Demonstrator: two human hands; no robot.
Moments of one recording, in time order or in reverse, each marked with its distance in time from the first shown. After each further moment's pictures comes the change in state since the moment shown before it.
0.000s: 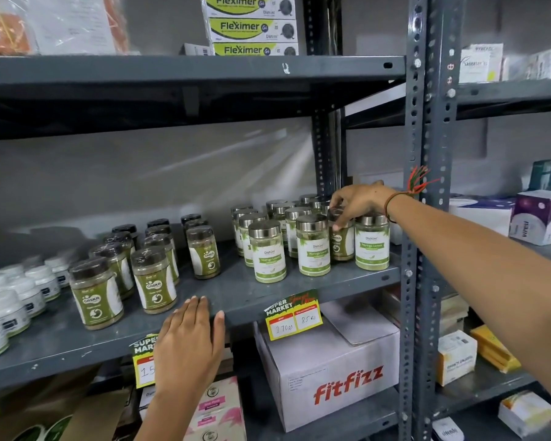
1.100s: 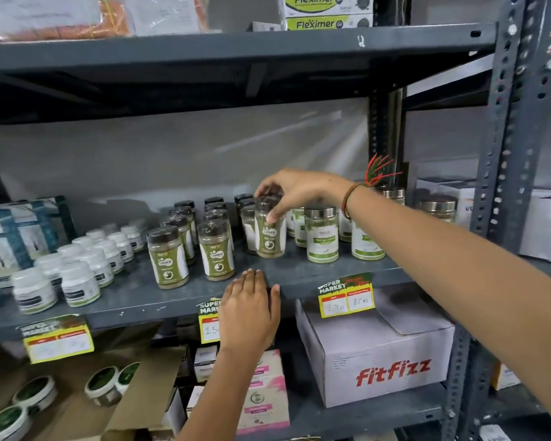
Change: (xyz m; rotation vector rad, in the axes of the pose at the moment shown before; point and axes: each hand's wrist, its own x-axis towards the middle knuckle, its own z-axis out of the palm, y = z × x) left_hand 0.002 -0.003 -0.002 -0.016 -0.023 0.014; right_hand -0.032 -0.203 0.011 0.257 -0.030 -0.622
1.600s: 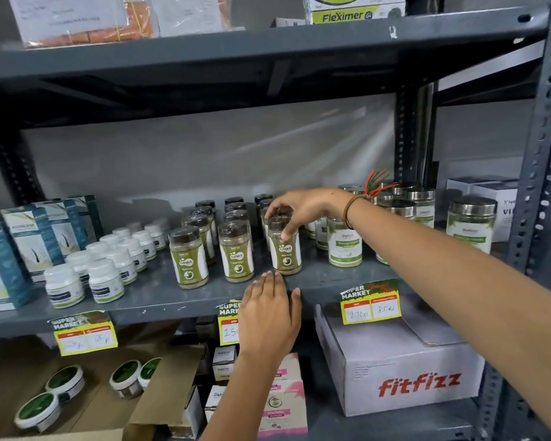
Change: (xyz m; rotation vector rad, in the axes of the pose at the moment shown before) left_hand 0.003 -0.001 0.004 -0.002 -0.003 0.012; right_hand 0.037 0.011 0.029 -0.010 -0.171 0.025
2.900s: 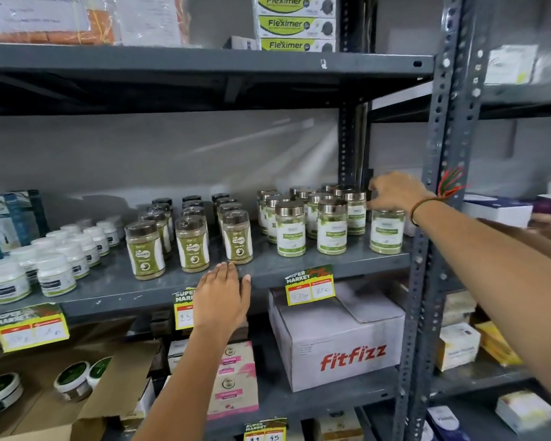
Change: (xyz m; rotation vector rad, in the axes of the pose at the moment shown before) left_hand 0.002 0.000 -0.003 -0.004 -0.057 -0.026; right_hand -0.182 0.126 -0.043 -0.422 0.396 0.705
